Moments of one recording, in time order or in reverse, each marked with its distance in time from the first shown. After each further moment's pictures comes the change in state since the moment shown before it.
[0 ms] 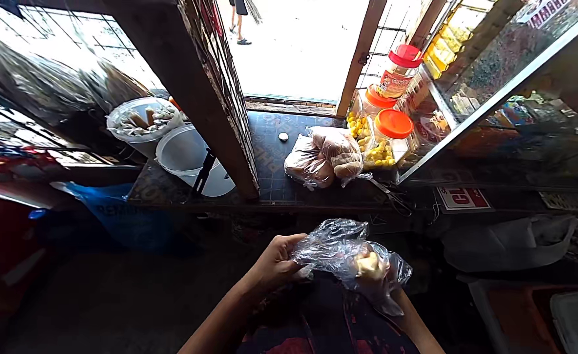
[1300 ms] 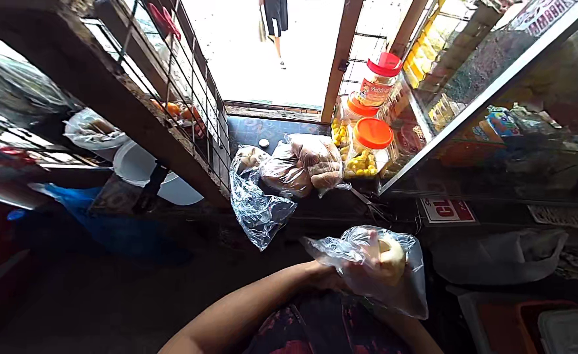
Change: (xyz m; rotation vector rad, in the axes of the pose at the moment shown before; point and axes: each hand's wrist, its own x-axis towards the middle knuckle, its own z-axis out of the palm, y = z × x) left_hand 0.084 -0.070 0.113 -0.548 -0.312 -0.929; right_hand 0.015 -0.124 0.047 0.367 0.379 0.318
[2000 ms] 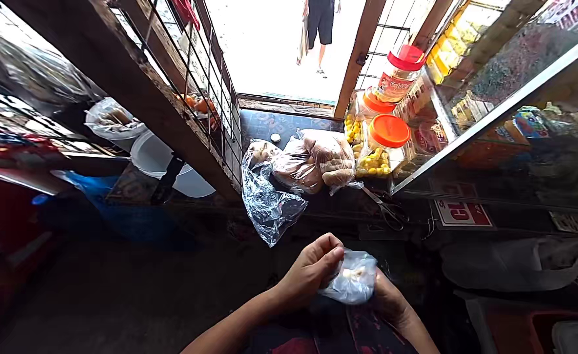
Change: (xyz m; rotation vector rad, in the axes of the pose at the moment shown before) left_hand -0.072 0.016 0.021 -0.037 0.177 0.781; right_hand 0.024 0.020 -0.052 -0.547 -0.221 0.151
